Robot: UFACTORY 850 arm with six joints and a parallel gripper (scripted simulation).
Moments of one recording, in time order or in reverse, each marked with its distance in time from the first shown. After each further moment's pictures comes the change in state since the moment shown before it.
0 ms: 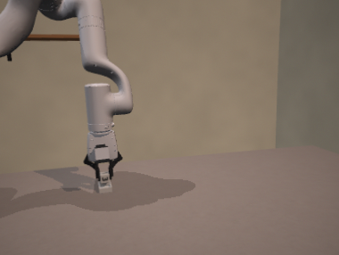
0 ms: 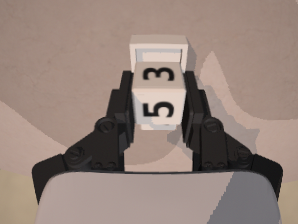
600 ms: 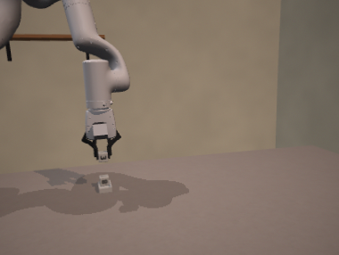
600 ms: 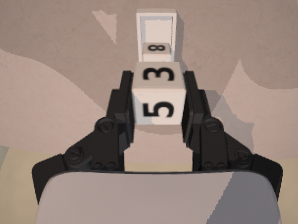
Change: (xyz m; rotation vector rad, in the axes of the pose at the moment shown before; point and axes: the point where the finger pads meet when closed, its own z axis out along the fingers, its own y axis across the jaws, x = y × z) arm 0.000 0.000 -0.077 -0.003 -0.002 0.001
